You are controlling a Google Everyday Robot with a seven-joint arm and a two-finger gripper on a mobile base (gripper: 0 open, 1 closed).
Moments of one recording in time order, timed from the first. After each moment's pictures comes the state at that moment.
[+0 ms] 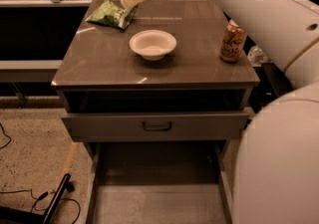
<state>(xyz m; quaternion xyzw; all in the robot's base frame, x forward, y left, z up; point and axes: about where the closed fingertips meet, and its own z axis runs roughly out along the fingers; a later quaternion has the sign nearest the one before) 0.809 0.021 1.008 -0.34 0.80 0.03 0.50</state>
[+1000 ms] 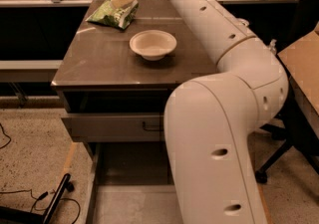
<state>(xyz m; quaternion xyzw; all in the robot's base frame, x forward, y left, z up) 0.906 0.078 0.968 -0.36 0.78 0.05 0.51</state>
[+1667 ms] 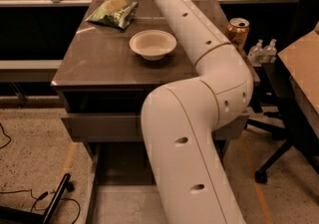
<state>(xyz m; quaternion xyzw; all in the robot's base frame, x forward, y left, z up) 0.929 0.103 0.942 -0.37 0.78 0.05 0.49</state>
